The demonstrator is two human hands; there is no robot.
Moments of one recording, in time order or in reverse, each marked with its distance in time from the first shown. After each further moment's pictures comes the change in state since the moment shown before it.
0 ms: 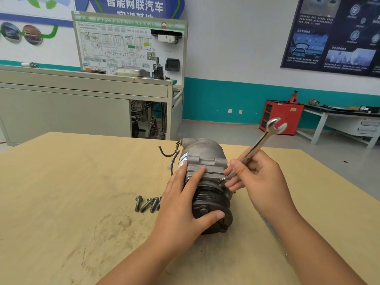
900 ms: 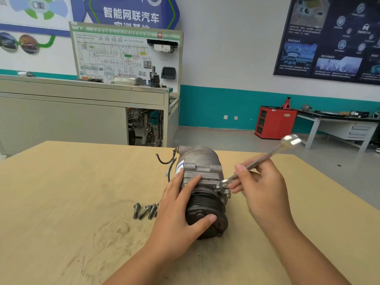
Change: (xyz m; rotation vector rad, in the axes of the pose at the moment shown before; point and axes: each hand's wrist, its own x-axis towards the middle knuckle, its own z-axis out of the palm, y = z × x) left_hand -0.003 0.001 -0.002 -0.081 0.020 0.015; right_hand -0.010 -0.007 -0.001 0.002 0.216 -0.025
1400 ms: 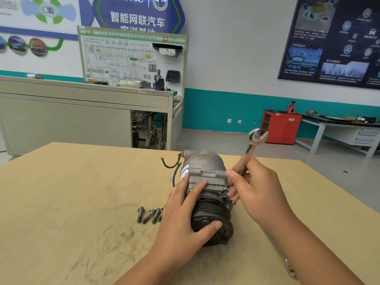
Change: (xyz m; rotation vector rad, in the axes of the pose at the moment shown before) left_hand -0.002 -0.002 0.001 0.055 -0.001 -0.003; right_hand 0.011 -0.011 0.007 -0.322 -0.221 -0.141
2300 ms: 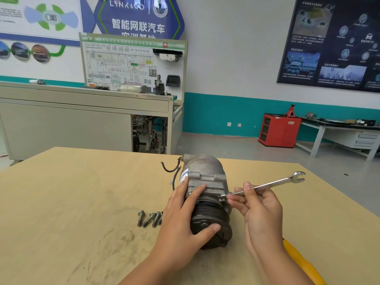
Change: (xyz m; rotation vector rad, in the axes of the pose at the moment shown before) left_hand 0.001 -0.001 0.001 -0.020 0.025 0.020; right_hand -0.025 0.026 0.030 0.835 0.467 0.428
